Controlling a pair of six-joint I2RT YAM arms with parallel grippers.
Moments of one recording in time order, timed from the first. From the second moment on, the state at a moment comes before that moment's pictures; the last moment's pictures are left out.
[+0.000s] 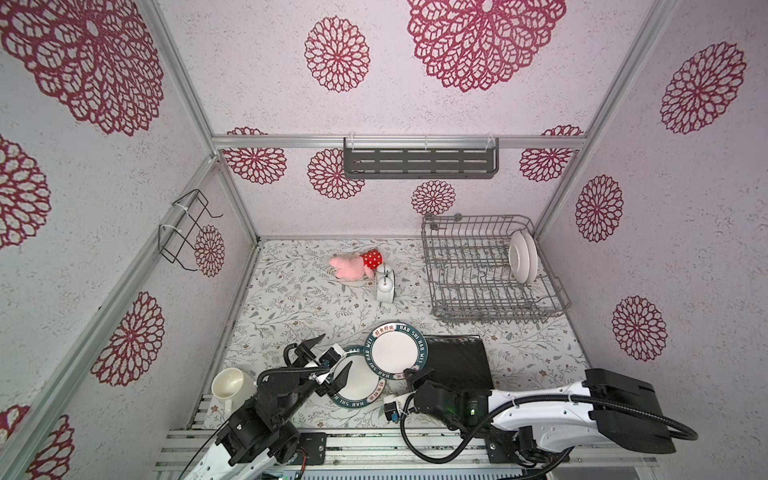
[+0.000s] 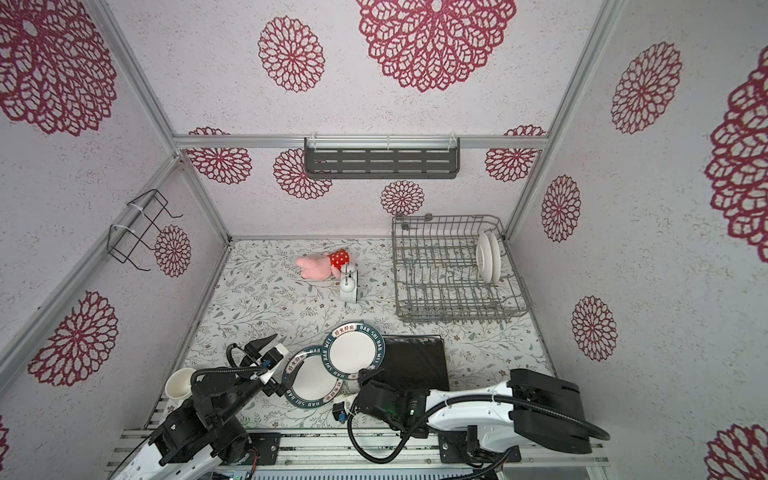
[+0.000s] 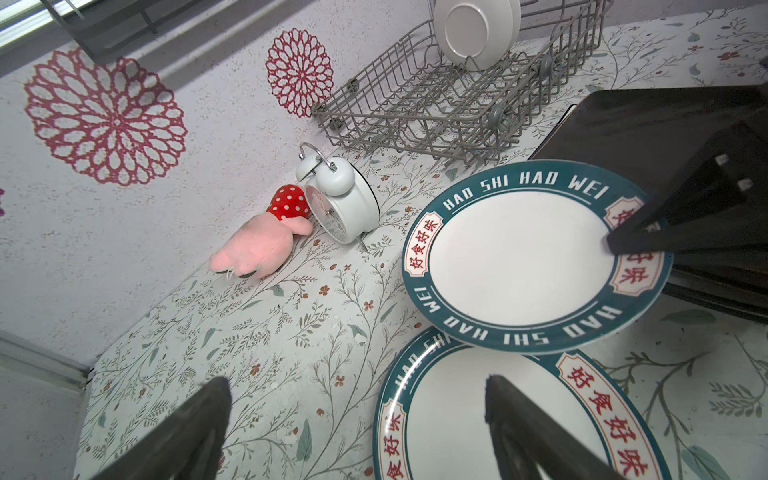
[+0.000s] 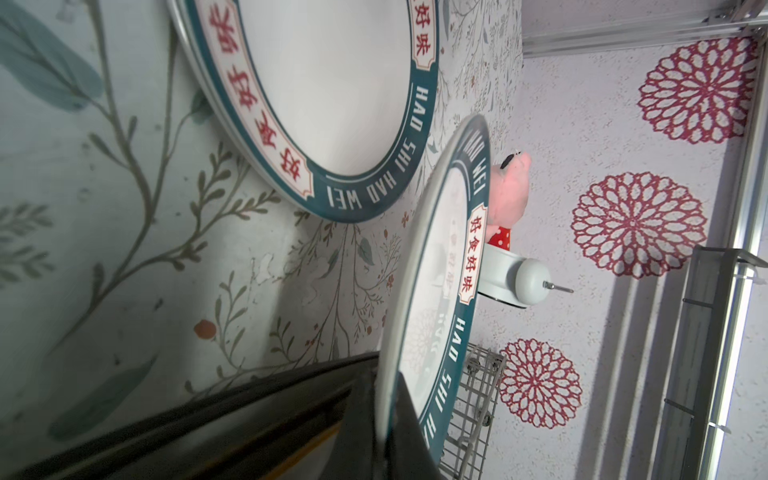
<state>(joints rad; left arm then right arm) -0.74 0.17 0.31 -0.43 -0.19 0.38 1.44 1.35 0.50 0.16 0.66 -1.00</state>
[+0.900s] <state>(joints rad) -0.74 0.08 0.31 -0.44 -0.16 0.38 1.54 1.75 0.61 0.61 0.74 -1.12</state>
